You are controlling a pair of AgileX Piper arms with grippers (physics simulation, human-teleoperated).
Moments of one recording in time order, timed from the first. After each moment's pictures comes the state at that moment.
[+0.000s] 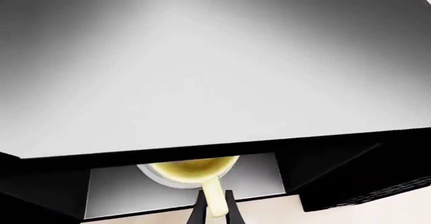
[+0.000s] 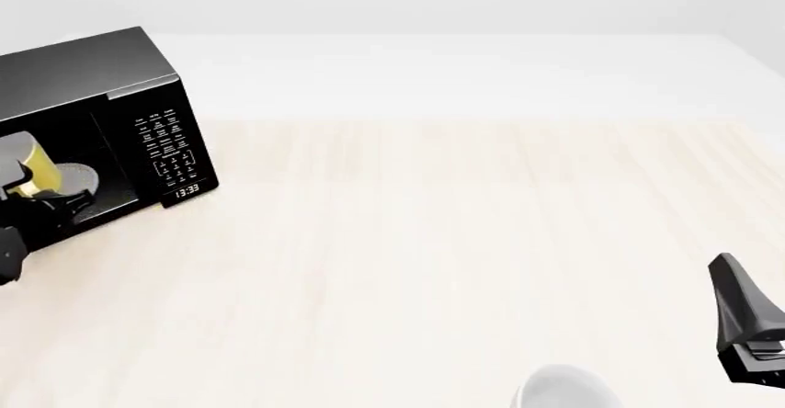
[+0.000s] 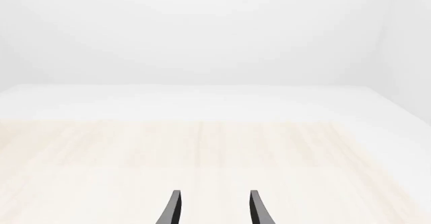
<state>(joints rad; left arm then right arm) 0.42 1.83 -0.67 -0.61 -0.16 0.00 0.02 0.00 -0.01 -0.01</state>
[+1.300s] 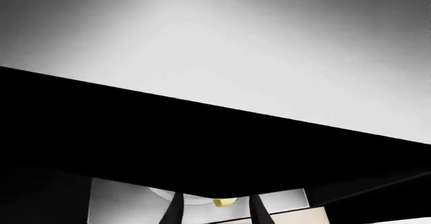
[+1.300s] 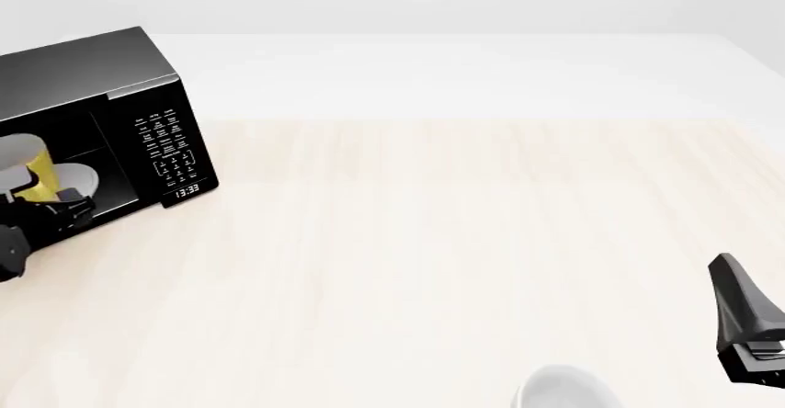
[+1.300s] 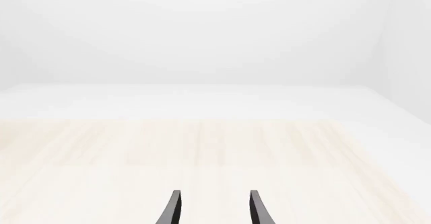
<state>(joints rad) 0.46 1.95 -0.76 -0.60 -0.12 0.00 0.02 0.00 -0.01 -0.01</state>
